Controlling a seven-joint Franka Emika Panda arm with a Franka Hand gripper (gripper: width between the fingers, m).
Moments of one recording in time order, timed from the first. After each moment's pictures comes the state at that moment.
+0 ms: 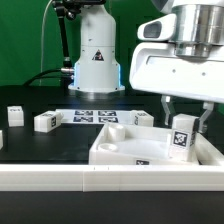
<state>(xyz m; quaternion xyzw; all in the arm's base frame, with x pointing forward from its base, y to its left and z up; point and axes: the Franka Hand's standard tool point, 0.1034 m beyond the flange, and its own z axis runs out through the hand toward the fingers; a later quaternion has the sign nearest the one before) 0.619 0.092 0.076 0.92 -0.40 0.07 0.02</state>
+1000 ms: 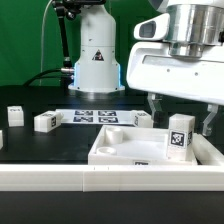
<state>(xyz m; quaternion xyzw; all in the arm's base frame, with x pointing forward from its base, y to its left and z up) 0.619 0.089 0.076 0.91 -0.40 0.07 0.02</state>
